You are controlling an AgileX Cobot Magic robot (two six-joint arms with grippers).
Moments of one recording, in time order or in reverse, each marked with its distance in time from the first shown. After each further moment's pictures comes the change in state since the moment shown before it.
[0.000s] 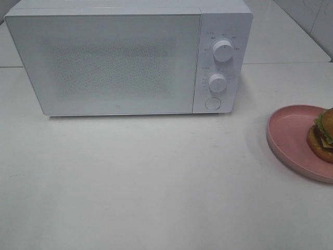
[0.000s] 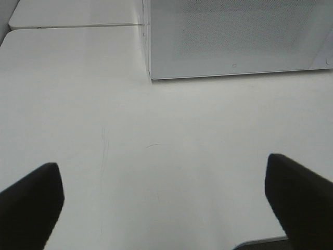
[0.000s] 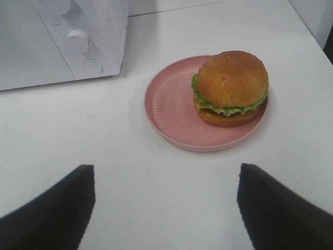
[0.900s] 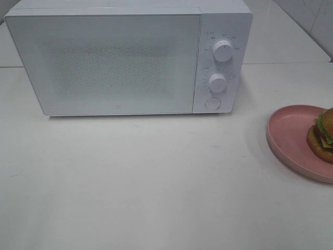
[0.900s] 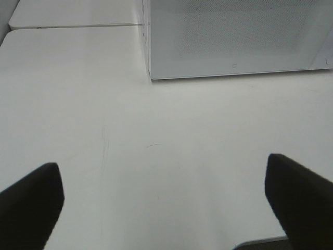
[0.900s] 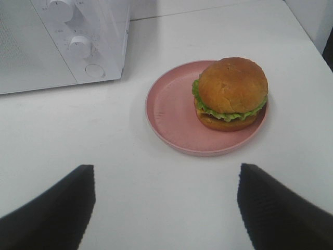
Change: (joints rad) left arm 0.000 0.000 0.000 0.000 0.000 0.000; right arm 0.000 0.060 -0.044 0.000 -0.003 0.000
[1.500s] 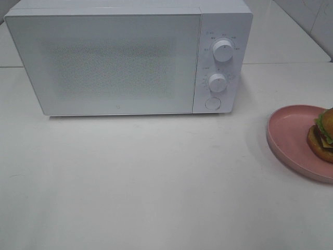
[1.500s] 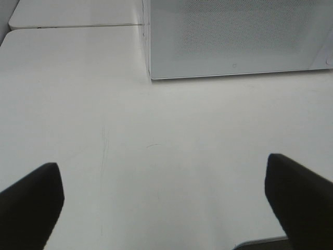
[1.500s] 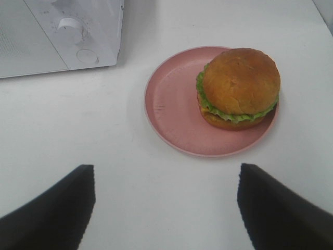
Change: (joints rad) left arm 0.000 0.000 0.000 0.000 0.000 0.000; right arm 0.000 0.262 -0.002 0.001 -0.141 0.000
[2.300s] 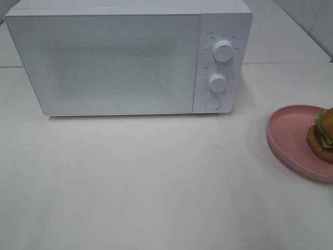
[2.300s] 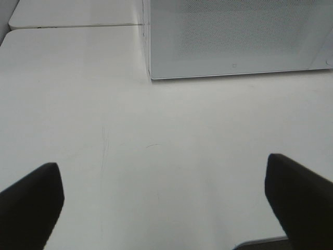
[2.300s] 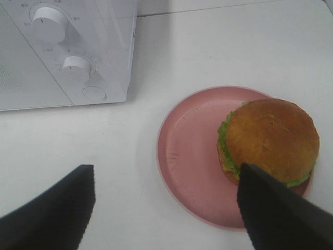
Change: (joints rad) left arm 0.000 0.000 0.000 0.000 0.000 0.000; right arm 0.000 0.377 0.000 0.000 -0.398 -0.009
